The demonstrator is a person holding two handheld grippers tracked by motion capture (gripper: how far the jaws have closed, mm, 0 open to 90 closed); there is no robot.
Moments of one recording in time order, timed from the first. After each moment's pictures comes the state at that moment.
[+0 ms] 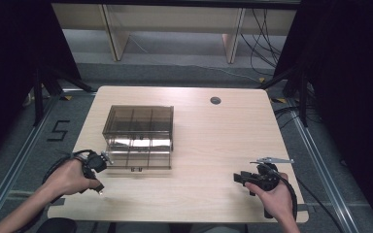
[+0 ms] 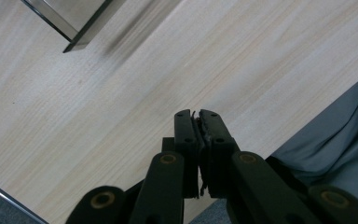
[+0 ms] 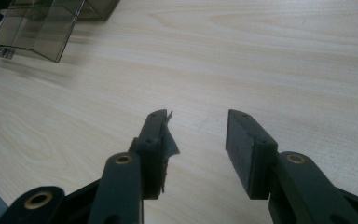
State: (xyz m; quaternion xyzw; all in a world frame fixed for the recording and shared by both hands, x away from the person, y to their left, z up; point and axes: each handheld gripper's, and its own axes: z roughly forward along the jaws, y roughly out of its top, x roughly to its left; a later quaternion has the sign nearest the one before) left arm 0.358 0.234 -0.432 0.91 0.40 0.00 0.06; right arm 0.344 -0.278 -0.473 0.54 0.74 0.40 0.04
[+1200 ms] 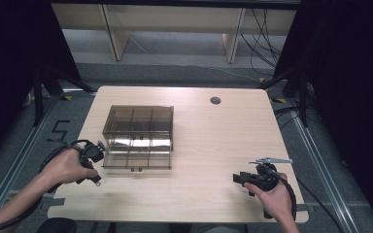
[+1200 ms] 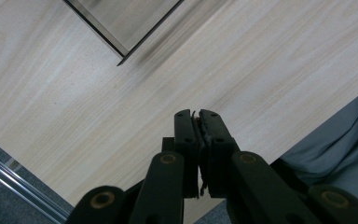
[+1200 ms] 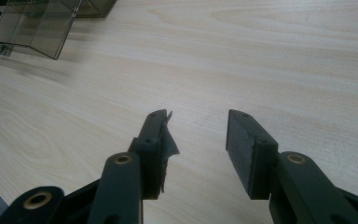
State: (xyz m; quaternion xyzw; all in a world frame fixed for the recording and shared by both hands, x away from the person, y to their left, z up) left arm 0.378 0.242 -0.413 0.91 0.41 0.00 0.05; right arm 0.344 -0.277 -0.475 0.54 0.74 0.40 0.03
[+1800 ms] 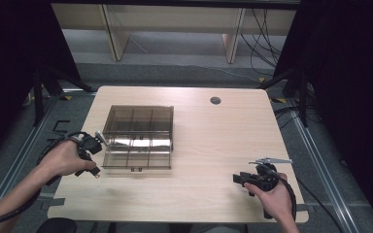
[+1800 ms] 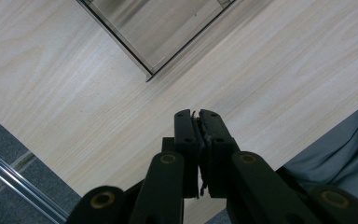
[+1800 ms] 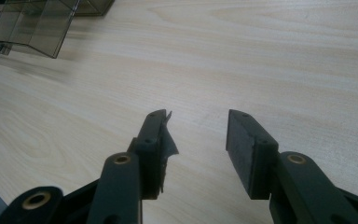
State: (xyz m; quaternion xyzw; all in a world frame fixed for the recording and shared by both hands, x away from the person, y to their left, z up) left arm 0.389 0.245 -0.398 0.90 0.43 0.01 0.06; right arm 0.345 -0.277 -0.476 0.54 0.74 0.40 0.03
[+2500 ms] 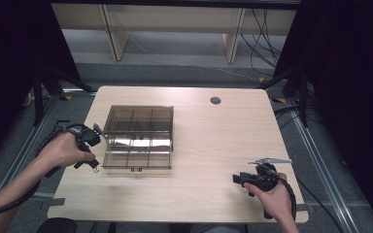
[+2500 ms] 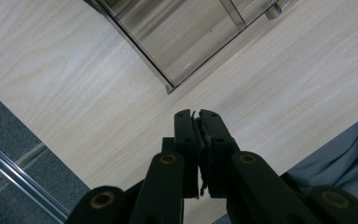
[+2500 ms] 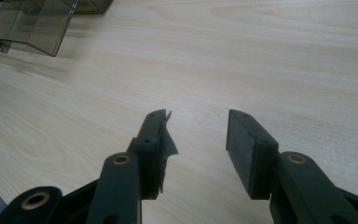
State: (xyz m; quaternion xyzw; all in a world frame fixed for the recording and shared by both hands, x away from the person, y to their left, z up) left arm 0.405 0.248 -0.385 0.90 0.44 0.02 0.07; right arm 0.345 -0.276 -0.476 0.55 0.74 0.39 0.03
